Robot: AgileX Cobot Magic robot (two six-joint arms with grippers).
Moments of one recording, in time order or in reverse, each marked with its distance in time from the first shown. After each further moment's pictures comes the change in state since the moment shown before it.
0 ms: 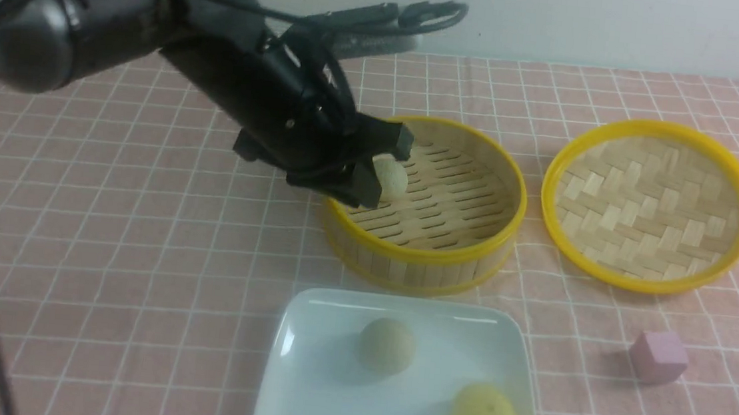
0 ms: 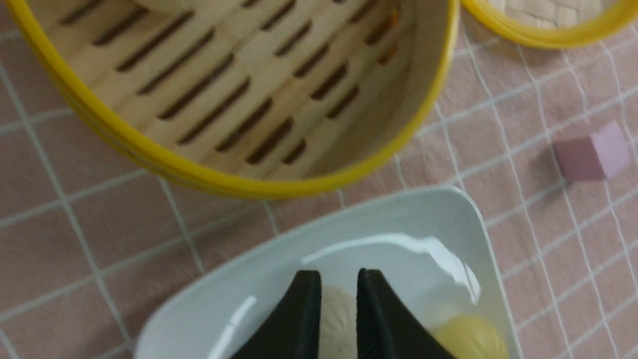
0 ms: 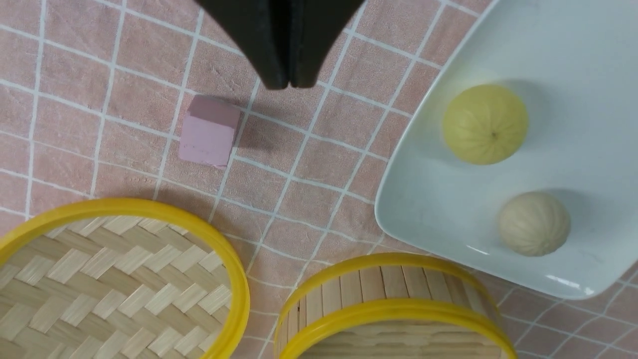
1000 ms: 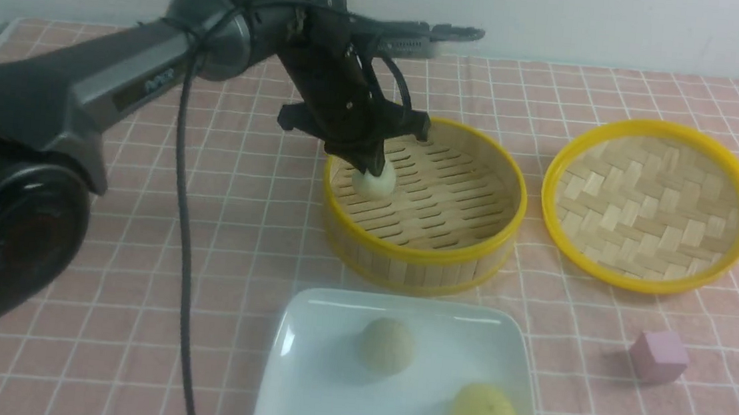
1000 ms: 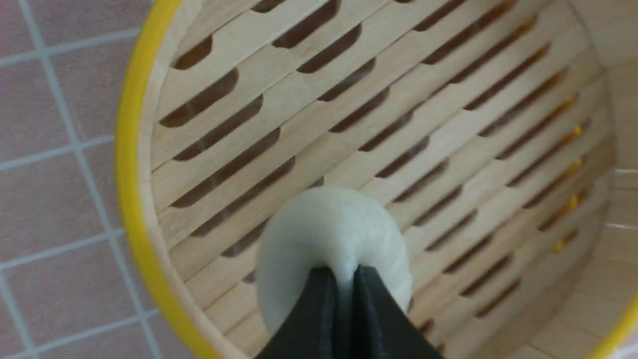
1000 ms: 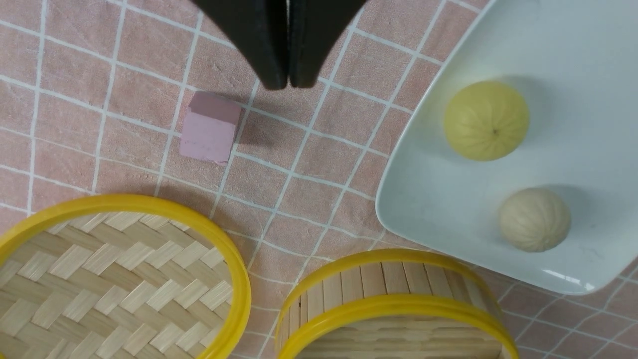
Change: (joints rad) right arm 0.000 0.000 0.000 0.000 -0.007 0.000; left arm 0.000 0.333 -0.441 0.203 0.106 -0.123
